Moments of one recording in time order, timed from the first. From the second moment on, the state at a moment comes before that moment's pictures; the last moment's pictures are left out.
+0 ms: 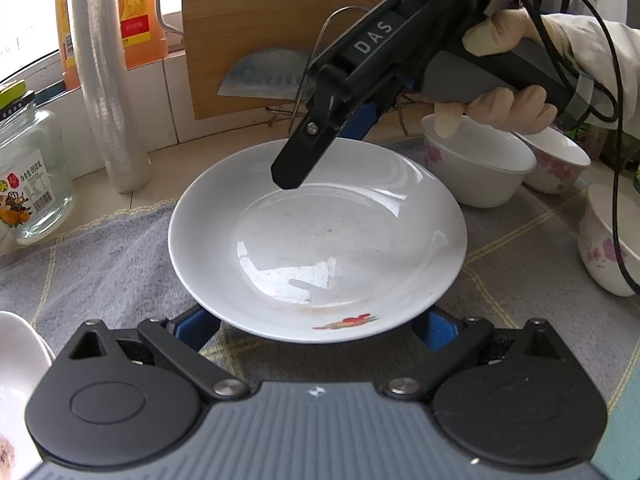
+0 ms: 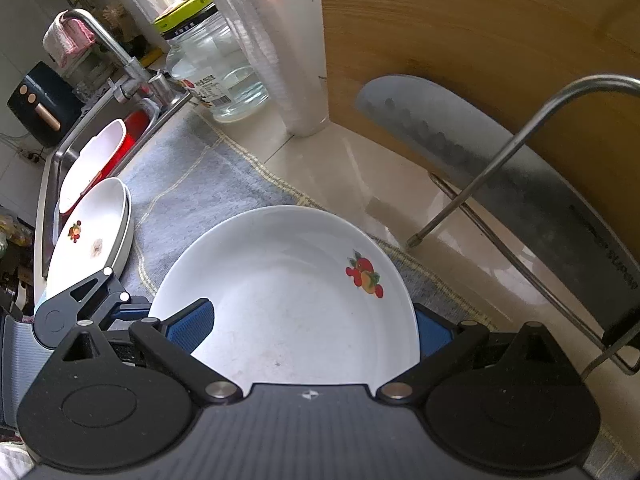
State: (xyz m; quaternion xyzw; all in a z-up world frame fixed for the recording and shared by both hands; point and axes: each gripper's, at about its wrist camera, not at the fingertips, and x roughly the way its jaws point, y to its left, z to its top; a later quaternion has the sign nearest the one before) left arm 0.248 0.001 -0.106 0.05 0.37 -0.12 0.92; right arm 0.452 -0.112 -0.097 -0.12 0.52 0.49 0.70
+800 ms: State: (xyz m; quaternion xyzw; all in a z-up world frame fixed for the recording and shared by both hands) left arm 0.210 0.007 -0.076 0.03 0.38 -0.09 0.92; right arm 0.399 -0.104 -0.059 -0.13 0.49 0.51 0.69
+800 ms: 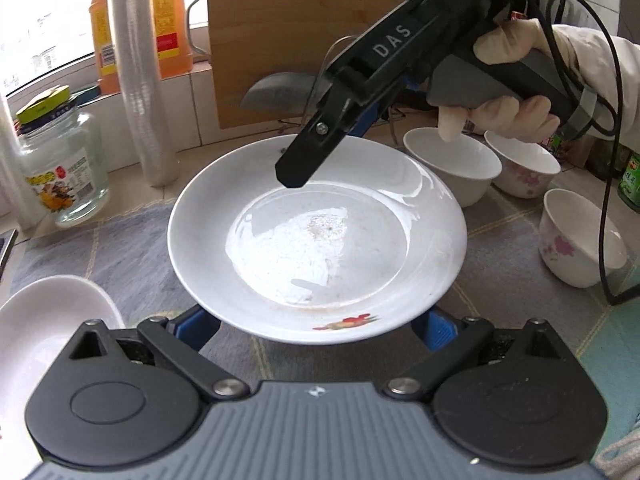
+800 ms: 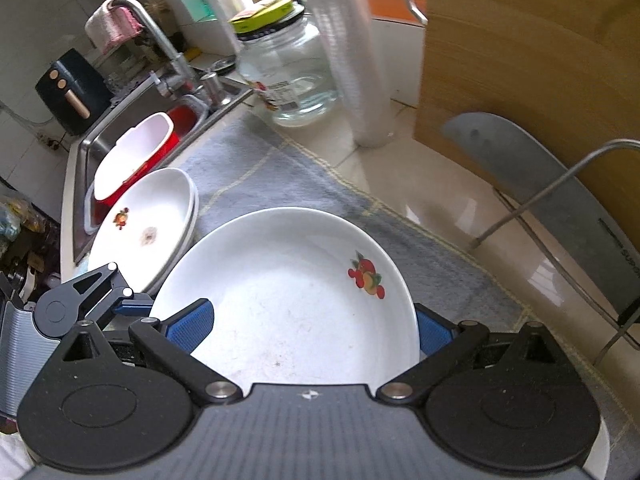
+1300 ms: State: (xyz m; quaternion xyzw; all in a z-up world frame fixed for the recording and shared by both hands) left arm 0.153 0.031 -0.060 0.03 0.38 -0.07 0.92; right arm 0.348 -0.075 -0.040 -0.14 0.48 0.54 0.68
